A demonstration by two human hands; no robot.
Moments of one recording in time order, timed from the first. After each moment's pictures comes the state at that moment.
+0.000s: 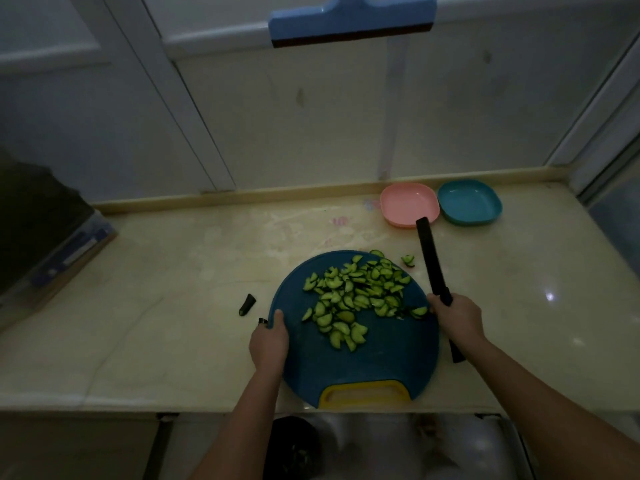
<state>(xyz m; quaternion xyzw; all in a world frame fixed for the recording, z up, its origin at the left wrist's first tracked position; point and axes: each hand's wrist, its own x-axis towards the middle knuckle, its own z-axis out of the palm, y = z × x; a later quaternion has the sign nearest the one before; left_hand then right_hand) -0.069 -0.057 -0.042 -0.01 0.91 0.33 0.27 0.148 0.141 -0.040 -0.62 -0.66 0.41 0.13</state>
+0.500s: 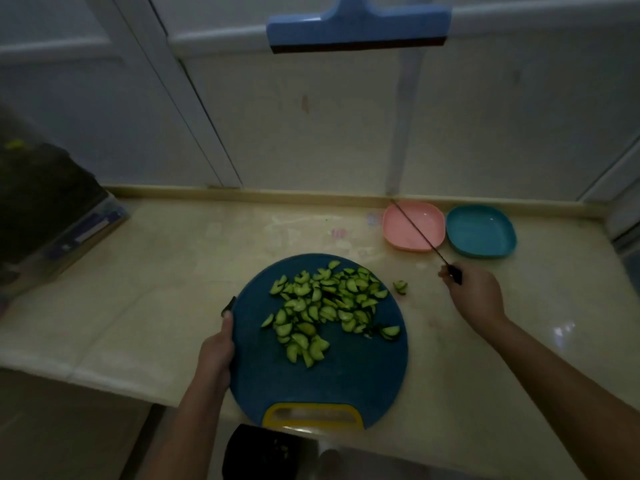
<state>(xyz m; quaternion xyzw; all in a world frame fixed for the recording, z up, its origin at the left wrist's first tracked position) -0.080 -0.065 -0.024 -0.18 0.80 0.50 0.27 0.141 0.261 -0.009 -0.47 -0.81 0.30 0.15</state>
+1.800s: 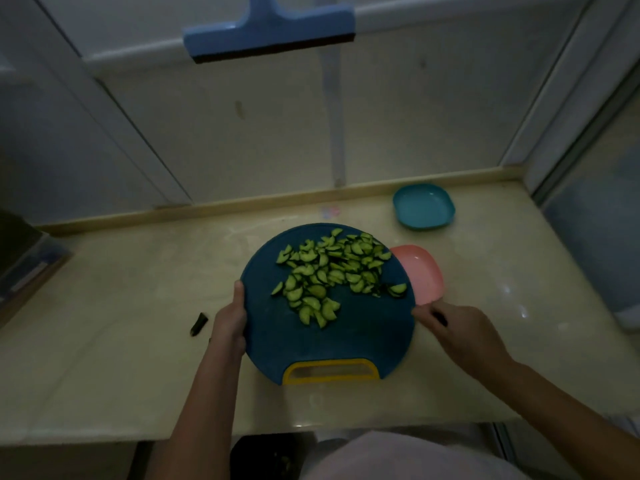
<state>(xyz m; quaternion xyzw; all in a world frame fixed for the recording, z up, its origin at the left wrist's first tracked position) -0.071 0.014 -0.007 -0.09 0.75 0.54 0.37 0.235 0.175 0.020 -0.41 -0.86 0.28 0.07</state>
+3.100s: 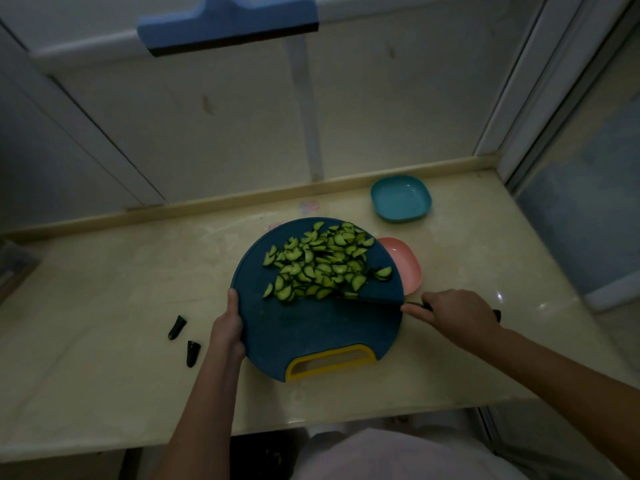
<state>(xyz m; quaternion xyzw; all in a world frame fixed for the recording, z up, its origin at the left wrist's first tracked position) -0.056 0.024 -0.046 -0.11 0.70 0.57 0.41 0.256 0.221 -0.013 -0.32 -0.95 0.06 -0.01</state>
